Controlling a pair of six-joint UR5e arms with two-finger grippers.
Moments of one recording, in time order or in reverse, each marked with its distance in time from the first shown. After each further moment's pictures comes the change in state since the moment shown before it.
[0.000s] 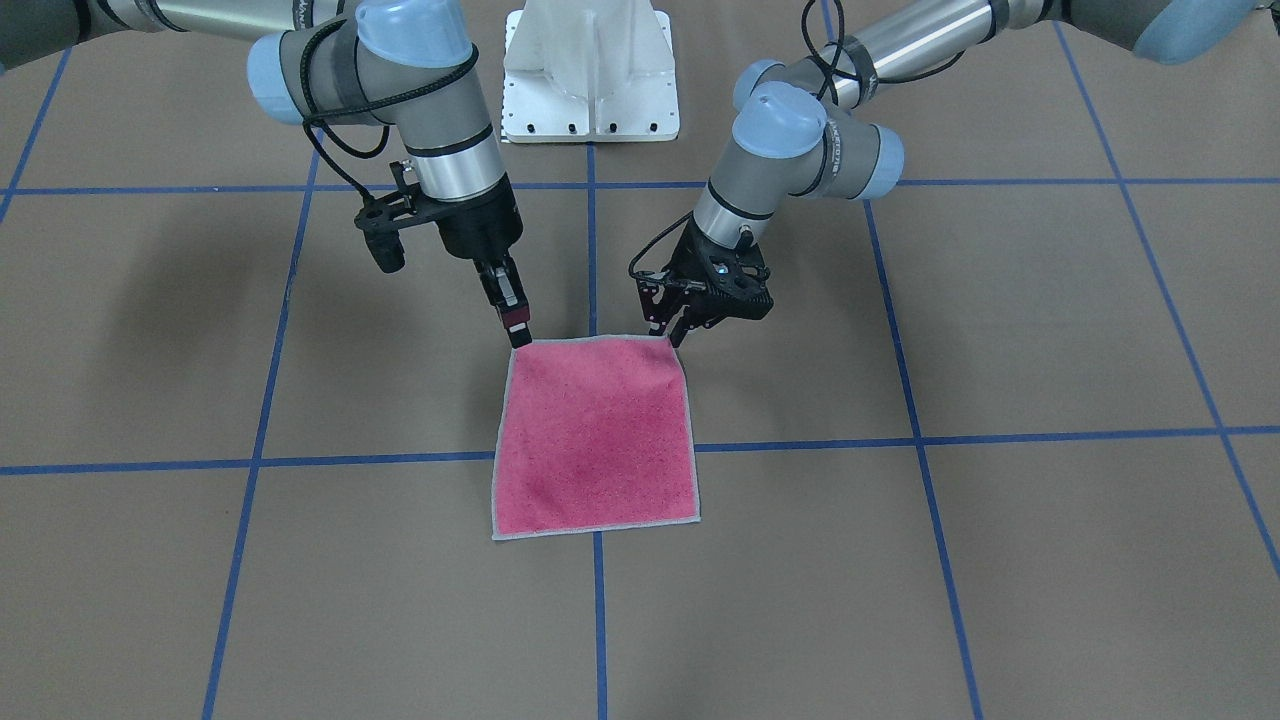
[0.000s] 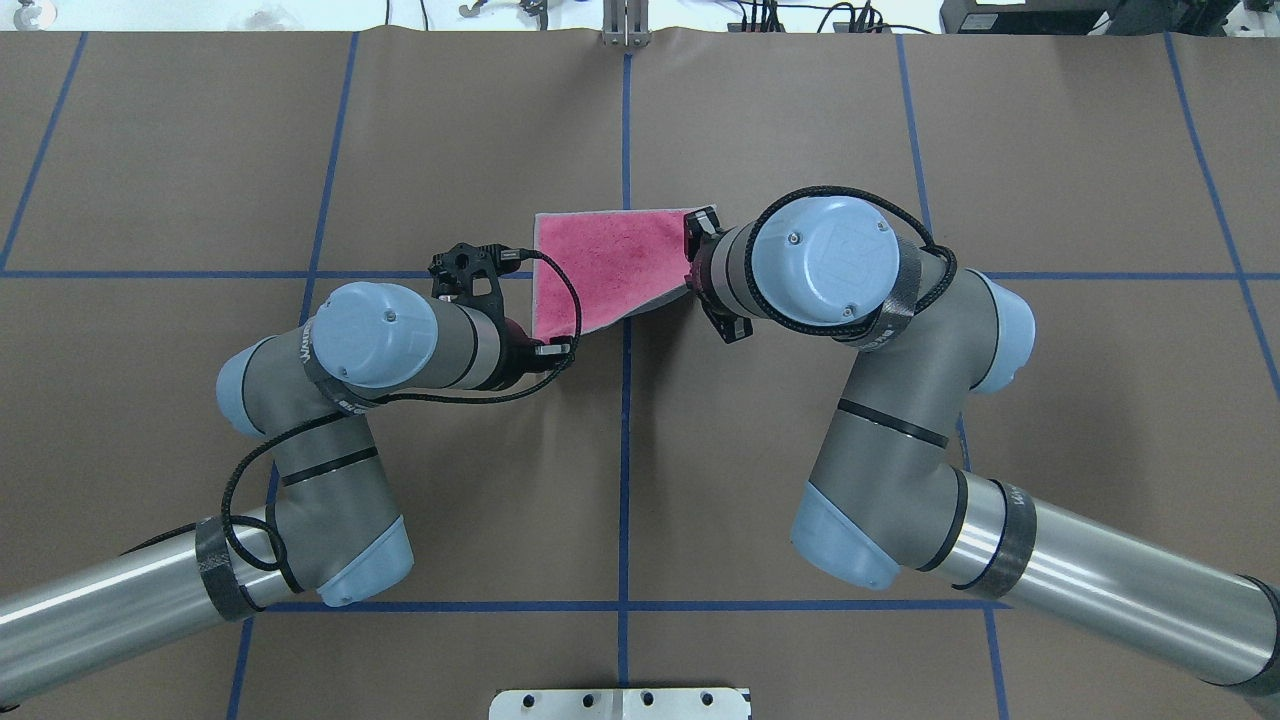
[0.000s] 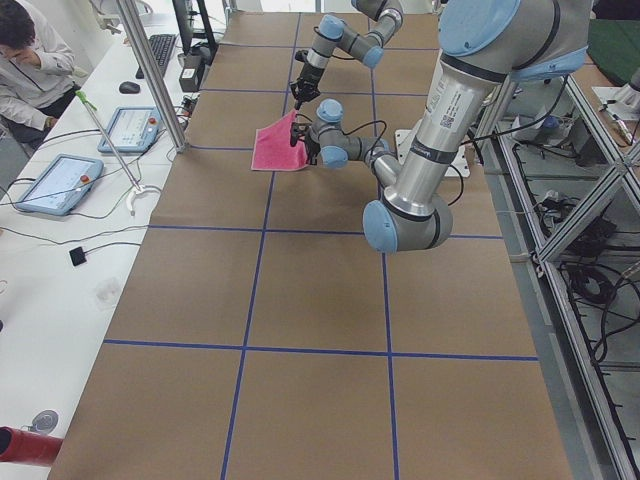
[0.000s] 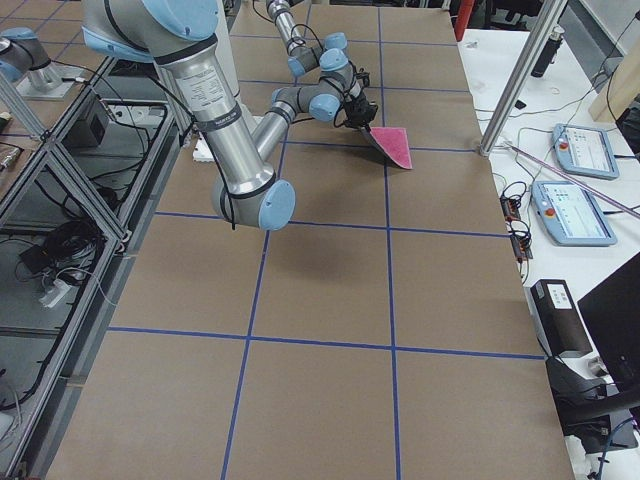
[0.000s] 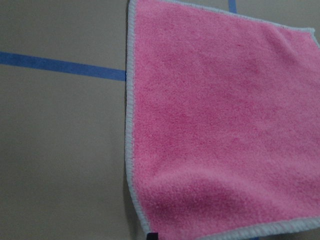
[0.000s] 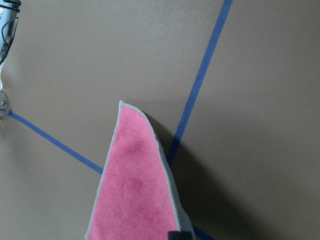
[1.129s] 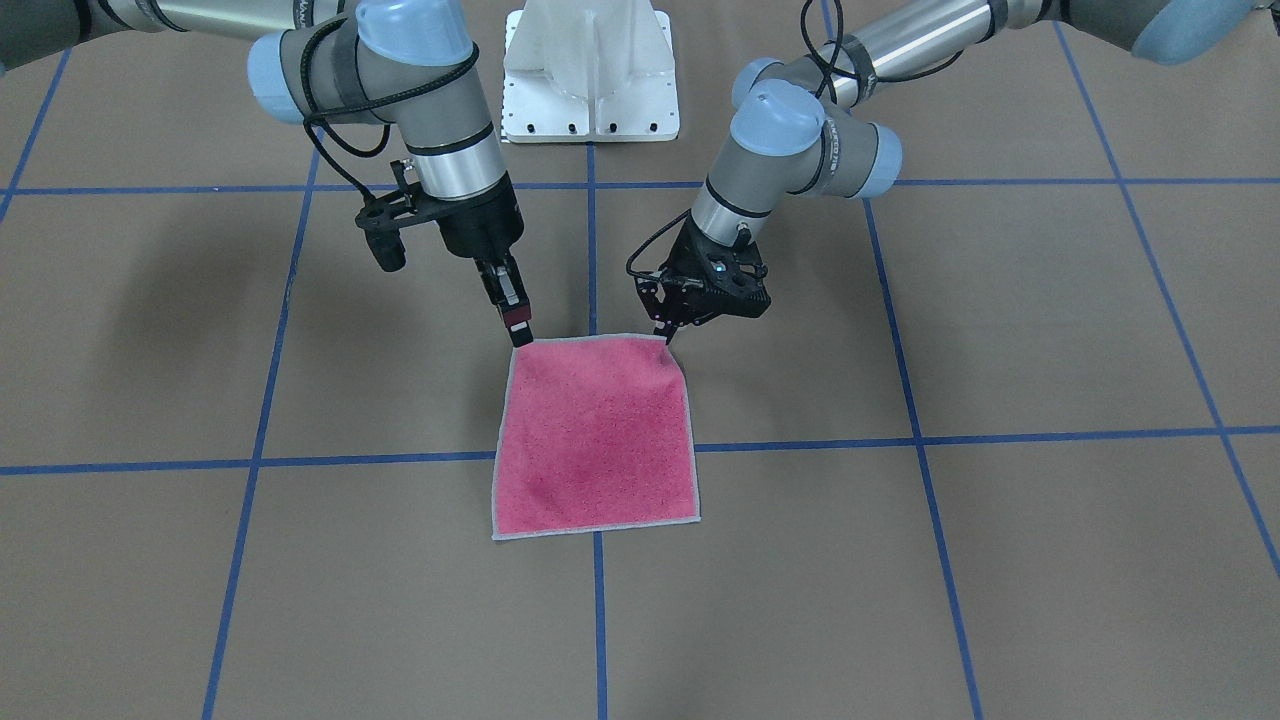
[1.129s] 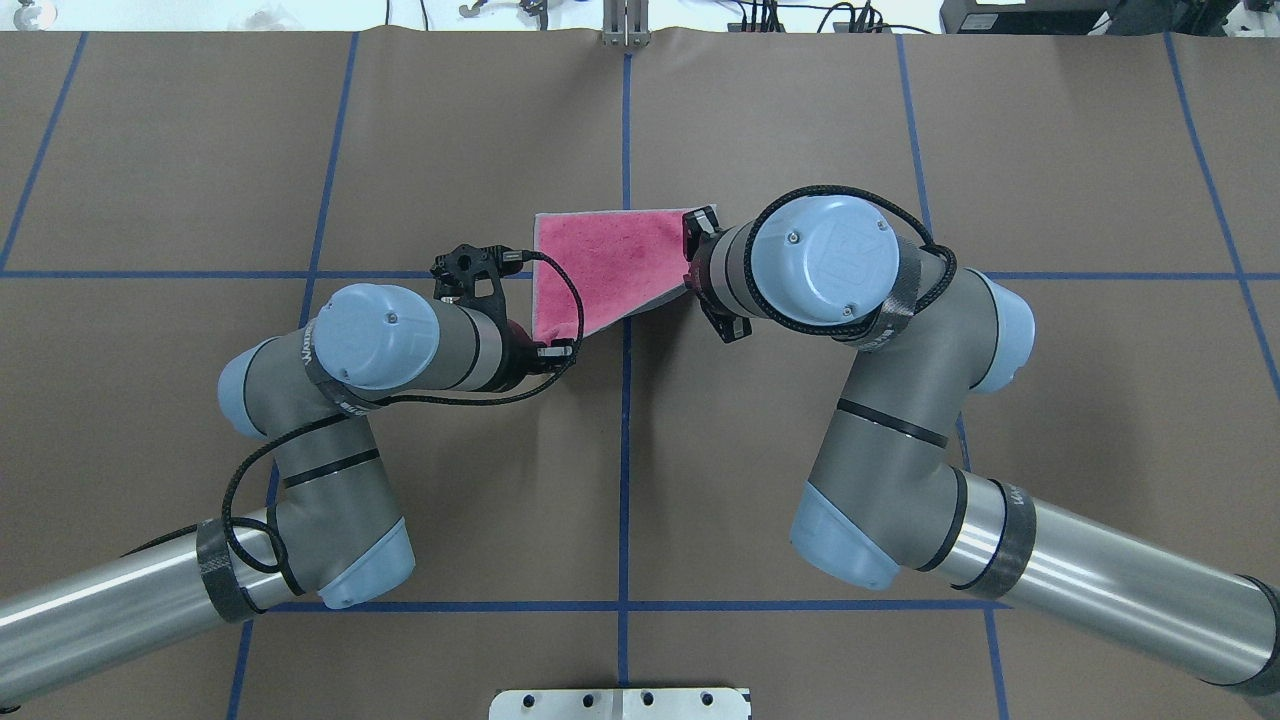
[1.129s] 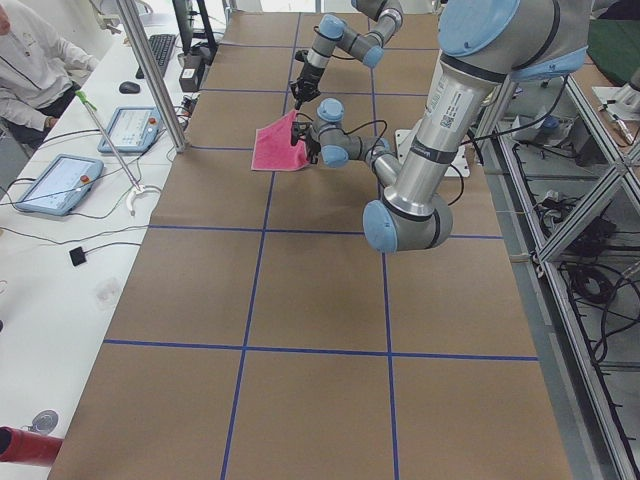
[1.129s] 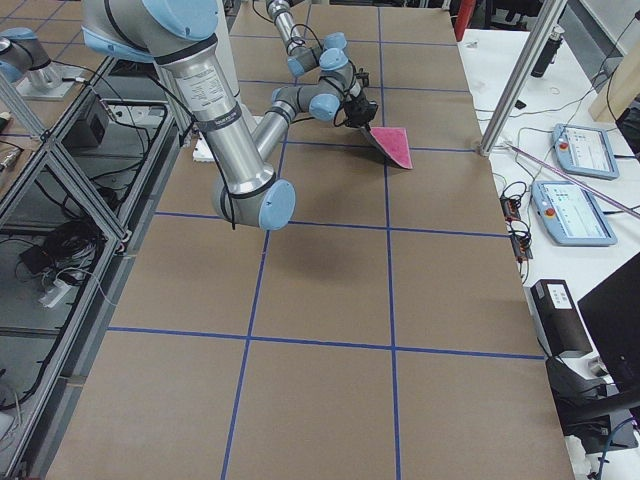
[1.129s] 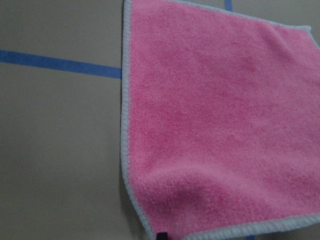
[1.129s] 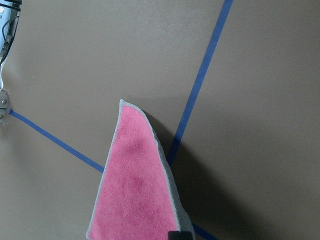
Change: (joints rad) left arm 0.003 -0.002 -0.003 0.000 0.000 0.000; right arm 0.000 0.002 0.001 0.000 0.001 0.000
